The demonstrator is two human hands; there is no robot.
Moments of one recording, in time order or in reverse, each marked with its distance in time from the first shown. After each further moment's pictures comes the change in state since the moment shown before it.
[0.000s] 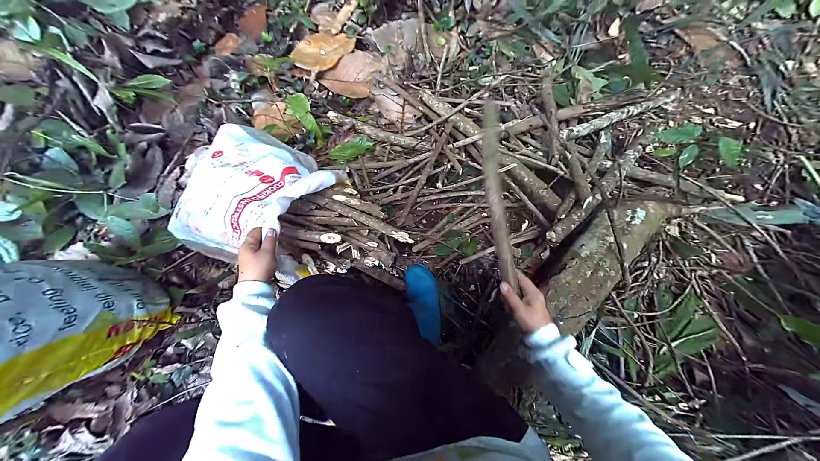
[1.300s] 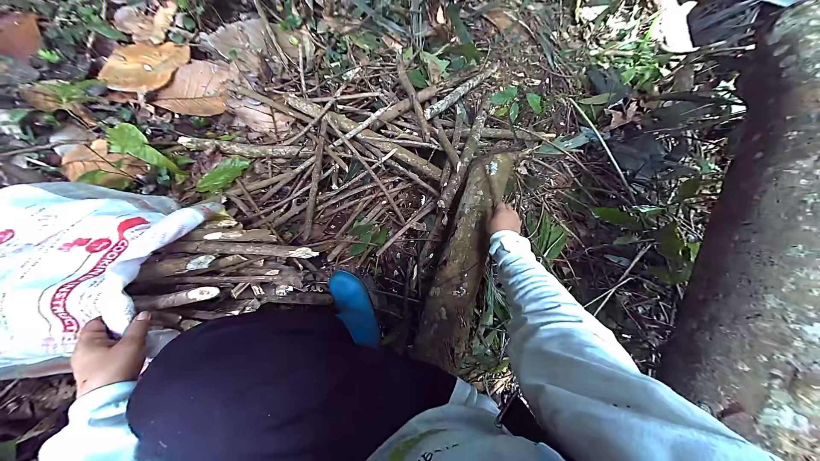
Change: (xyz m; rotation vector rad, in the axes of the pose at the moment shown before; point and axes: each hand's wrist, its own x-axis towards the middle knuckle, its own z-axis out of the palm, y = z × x) left_hand -0.010 0.003 0.006 0.194 -0.091 0.088; right_hand 0.087 0.059 -0.164 -0.707 0.413 0.494
